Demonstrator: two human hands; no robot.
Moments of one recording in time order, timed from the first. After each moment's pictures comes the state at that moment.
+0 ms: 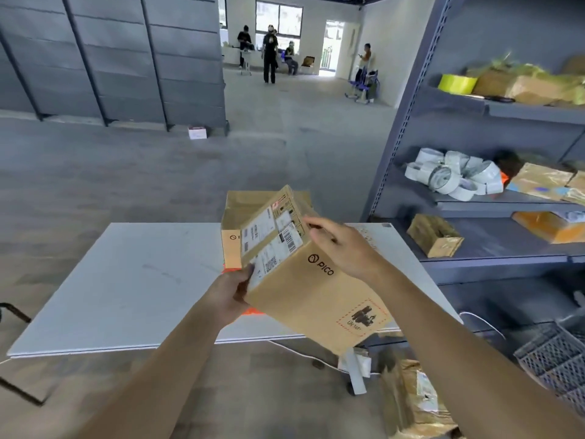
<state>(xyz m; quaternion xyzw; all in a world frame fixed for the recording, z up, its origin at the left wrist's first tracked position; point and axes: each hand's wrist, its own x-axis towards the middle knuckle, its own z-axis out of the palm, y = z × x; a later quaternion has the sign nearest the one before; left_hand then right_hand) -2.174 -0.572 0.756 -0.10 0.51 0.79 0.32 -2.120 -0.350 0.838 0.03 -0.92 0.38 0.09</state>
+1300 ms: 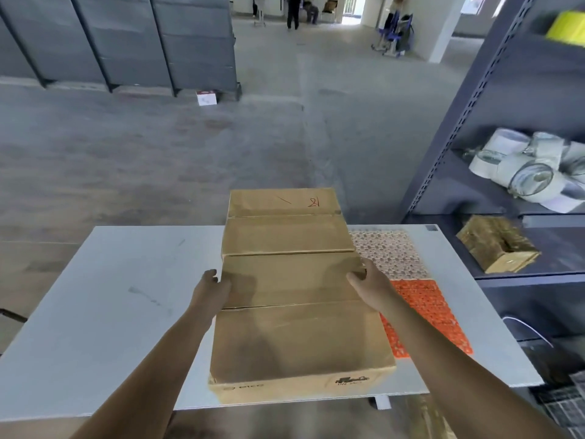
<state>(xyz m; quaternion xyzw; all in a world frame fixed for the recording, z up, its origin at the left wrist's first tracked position) -2.379 -0.564 0.664 -0.17 0.82 0.51 0.20 -2.300 -0.249 0.673 -0.26 -0.88 0.39 -0.06</state>
